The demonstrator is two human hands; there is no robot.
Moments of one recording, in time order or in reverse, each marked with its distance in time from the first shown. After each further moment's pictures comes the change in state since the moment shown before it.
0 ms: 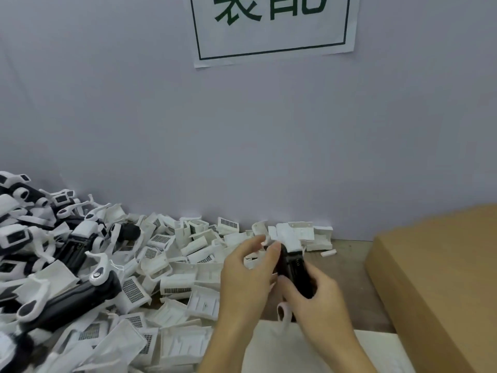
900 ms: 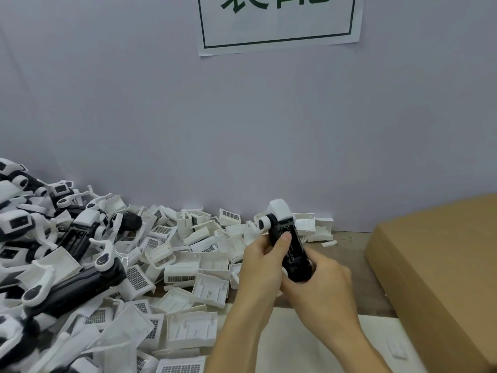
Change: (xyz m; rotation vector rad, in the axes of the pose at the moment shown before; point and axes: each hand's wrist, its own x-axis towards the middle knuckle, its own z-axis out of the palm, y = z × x) left_hand 0.003 -0.004 0.010 -0.132 -0.187 -0.133; right_hand 0.000 0.001 0.008 -0.295 0.127 -0.187
